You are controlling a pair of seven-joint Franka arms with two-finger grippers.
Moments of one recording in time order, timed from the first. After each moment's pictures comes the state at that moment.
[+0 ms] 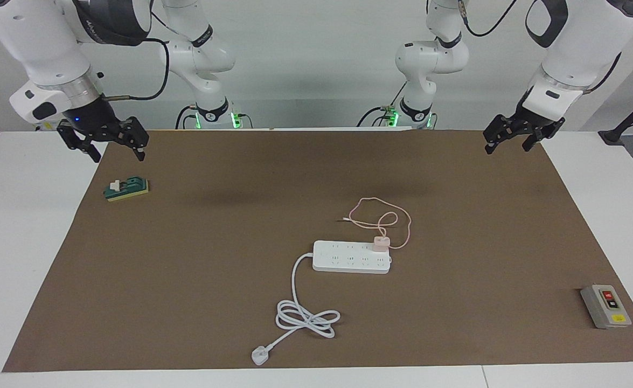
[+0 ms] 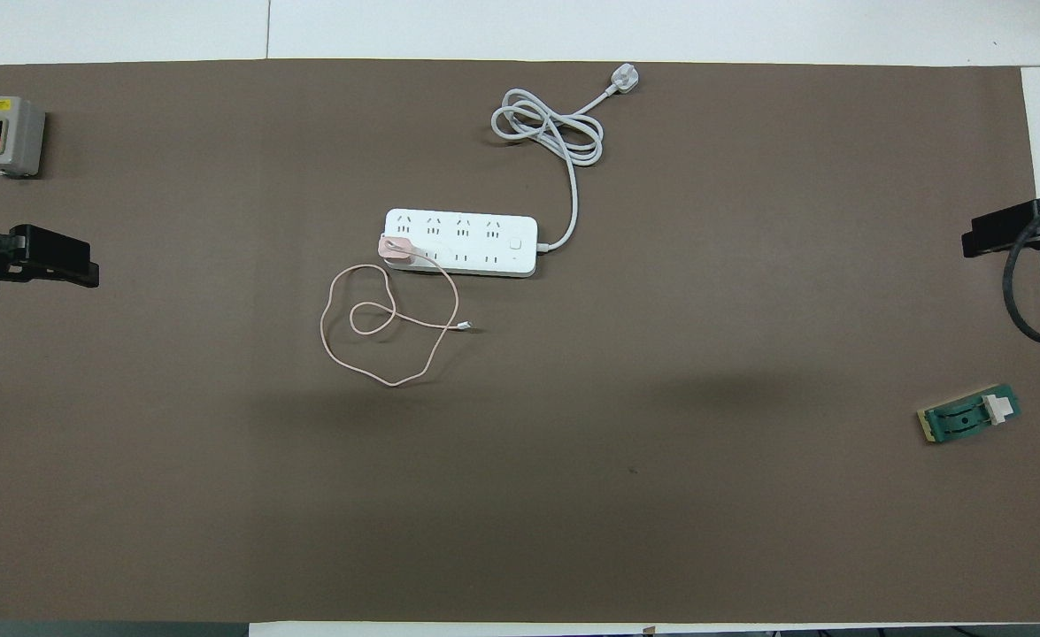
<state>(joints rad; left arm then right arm) -0.06 -0.02 0.00 -1.62 -0.01 1.57 -0.06 -0.01 0.02 -0.06 -1.57 0.00 1.62 -0.09</state>
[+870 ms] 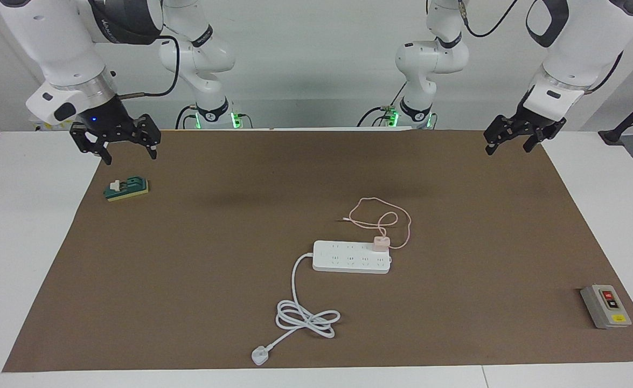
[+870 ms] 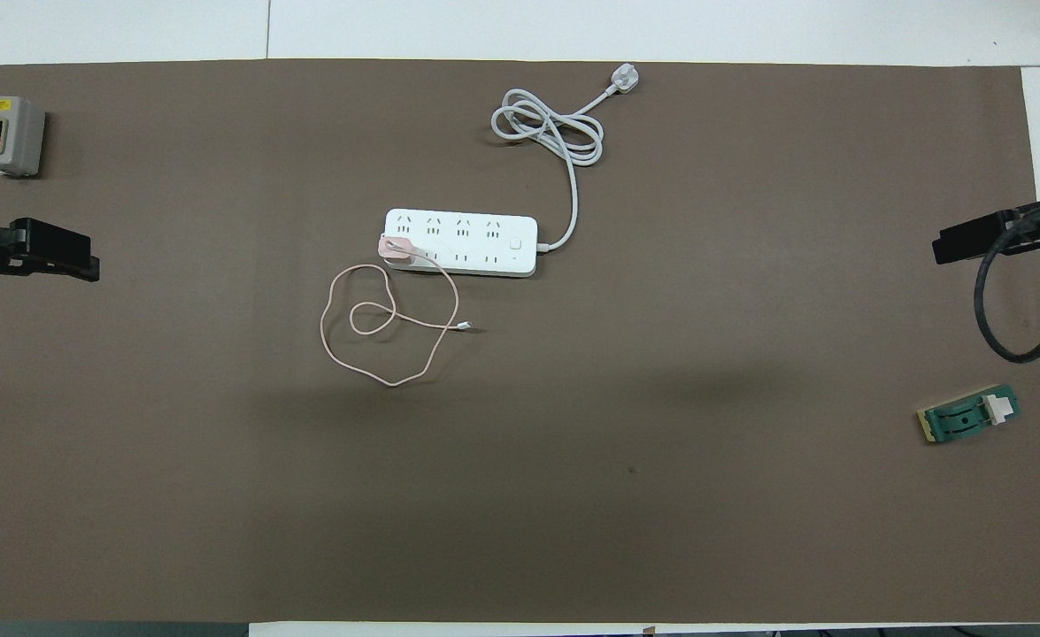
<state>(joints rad) -0.06 -0.01 0.00 -1.60 -0.01 1.58 -0.06 -0.01 0.02 0.00 -1.57 0.00 1.62 -0.22</state>
